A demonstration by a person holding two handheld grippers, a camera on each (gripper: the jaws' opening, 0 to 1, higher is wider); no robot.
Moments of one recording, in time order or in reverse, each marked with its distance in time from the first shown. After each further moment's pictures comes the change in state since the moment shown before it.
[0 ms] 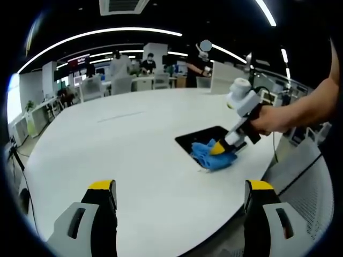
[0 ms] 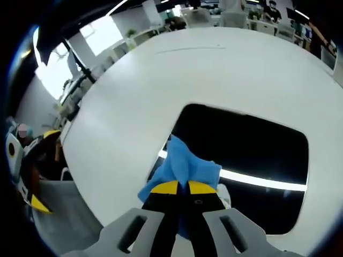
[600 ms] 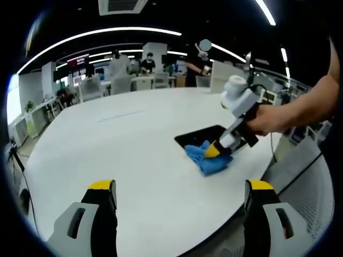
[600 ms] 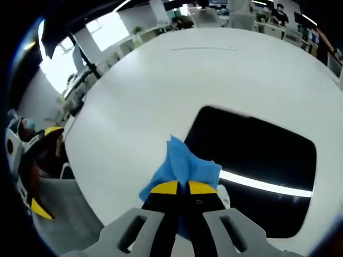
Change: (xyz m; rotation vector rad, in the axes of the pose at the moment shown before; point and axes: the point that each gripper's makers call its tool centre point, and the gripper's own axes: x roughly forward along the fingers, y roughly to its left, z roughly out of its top) left arm 0.000 0.000 -0.001 0.005 0.001 -0.003; right arm 0.007 0.019 0.004 -0.047 0.003 0.016
